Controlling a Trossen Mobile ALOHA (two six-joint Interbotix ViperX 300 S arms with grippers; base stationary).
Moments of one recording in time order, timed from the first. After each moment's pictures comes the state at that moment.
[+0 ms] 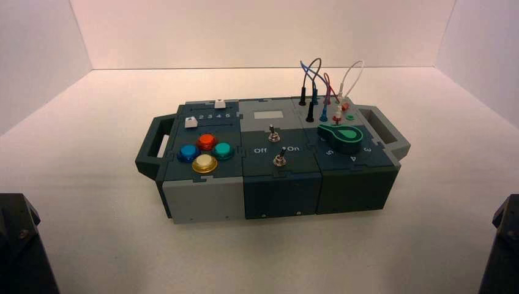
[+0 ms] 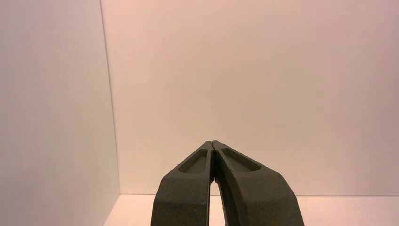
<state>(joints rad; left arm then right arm) -0.01 -1.00 1.19 -0.02 -0.28 0.00 0.01 -0.96 1.18 0.01 -0.28 0.00</state>
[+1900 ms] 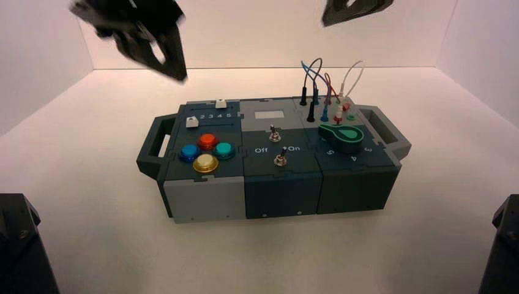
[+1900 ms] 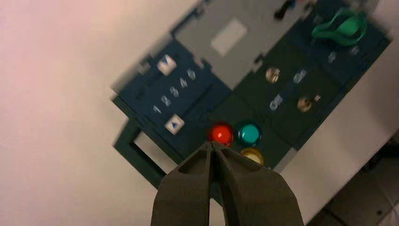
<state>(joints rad) -0.73 -0.48 1.02 -0.06 0.54 0.03 0.66 -0.53 0.96 0.05 0.34 0.00</state>
